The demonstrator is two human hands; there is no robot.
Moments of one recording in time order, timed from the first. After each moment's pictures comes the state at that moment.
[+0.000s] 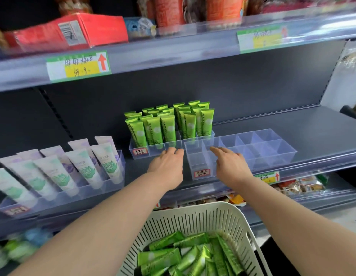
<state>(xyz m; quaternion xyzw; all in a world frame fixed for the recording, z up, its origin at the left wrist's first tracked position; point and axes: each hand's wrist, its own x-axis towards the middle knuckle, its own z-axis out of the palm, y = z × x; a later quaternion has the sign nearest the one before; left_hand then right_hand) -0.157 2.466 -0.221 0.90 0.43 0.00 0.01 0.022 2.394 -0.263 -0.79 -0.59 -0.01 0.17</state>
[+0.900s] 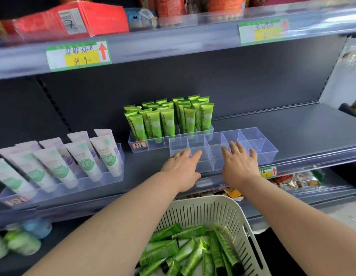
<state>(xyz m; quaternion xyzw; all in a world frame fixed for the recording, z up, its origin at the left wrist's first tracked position) -0.139 2.444 -0.237 0.93 0.36 -0.04 0.06 0.021 2.369 -0.264 -0.85 -0.53 -0.04 -0.01</state>
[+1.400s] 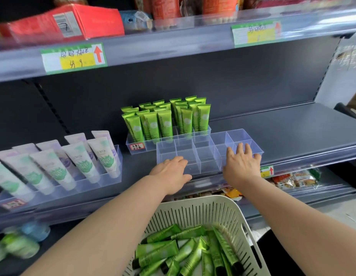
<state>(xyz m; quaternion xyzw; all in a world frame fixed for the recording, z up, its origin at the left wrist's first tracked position) -0.157 2.453 -0.244 0.92 0.38 -0.07 0.07 0.026 2.363 -0.261 -0.88 -0.47 -0.01 -0.01</state>
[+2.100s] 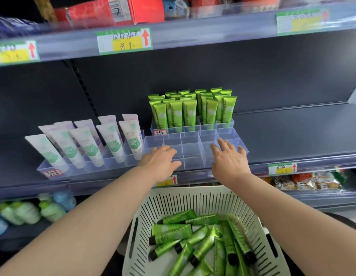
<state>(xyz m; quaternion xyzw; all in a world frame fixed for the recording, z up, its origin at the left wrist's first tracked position) -0.244 2.466 -0.238 0.88 0.46 -0.02 0.06 -0.049 2.382 -0.266 -0.78 -0.62 -0.05 0.03</state>
